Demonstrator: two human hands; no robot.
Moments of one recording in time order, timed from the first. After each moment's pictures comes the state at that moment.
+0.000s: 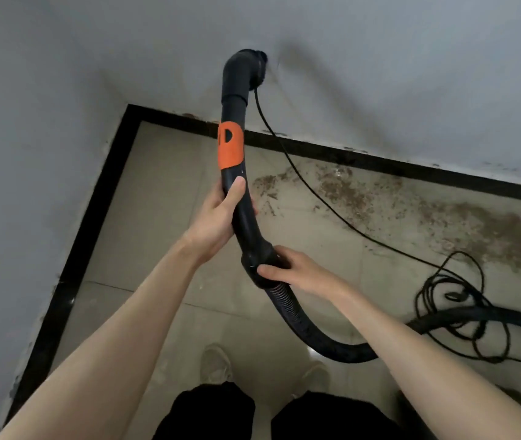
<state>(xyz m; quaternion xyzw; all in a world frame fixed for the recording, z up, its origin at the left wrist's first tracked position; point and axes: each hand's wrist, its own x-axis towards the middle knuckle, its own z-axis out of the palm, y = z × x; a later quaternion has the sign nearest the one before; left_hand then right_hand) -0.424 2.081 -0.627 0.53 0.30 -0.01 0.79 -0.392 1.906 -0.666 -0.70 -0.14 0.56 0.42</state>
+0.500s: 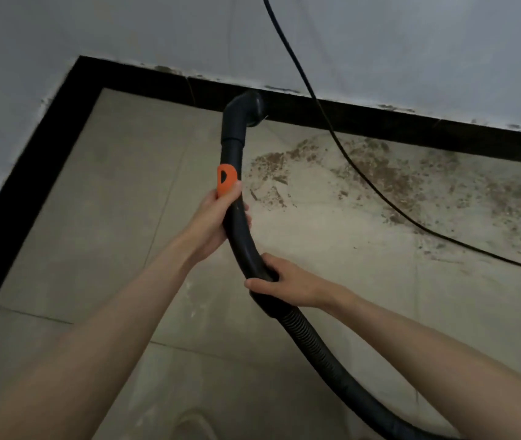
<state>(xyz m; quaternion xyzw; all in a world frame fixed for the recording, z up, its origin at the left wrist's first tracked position) -0.414 2.103 -0.902 0.49 0.34 -0.03 0.80 -0.399 1.928 -0.923 -0.73 -0.24 0.53 0.36</state>
